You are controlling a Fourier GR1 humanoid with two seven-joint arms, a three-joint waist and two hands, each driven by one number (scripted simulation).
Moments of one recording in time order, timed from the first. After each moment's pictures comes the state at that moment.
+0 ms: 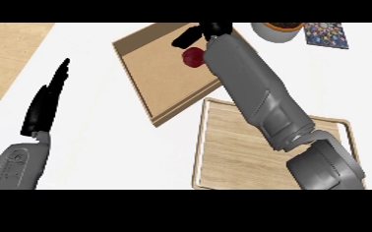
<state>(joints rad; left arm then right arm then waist) -0.25 0.32 0.10 -1.28 -0.27 0.06 0.04 -1.37 0.00 0.07 -0.25 0.43 -0.47 0.17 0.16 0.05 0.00</state>
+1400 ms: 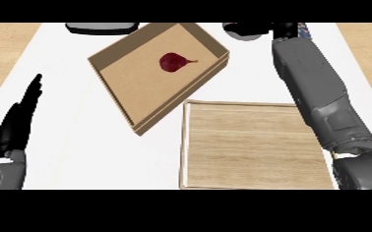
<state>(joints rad) -0.12 0.36 0.19 -1.33 -0.25 0.07 0.05 -1.17 -0.21 -0.22 -0.33 0.16 -0.39 -0.31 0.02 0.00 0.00</state>
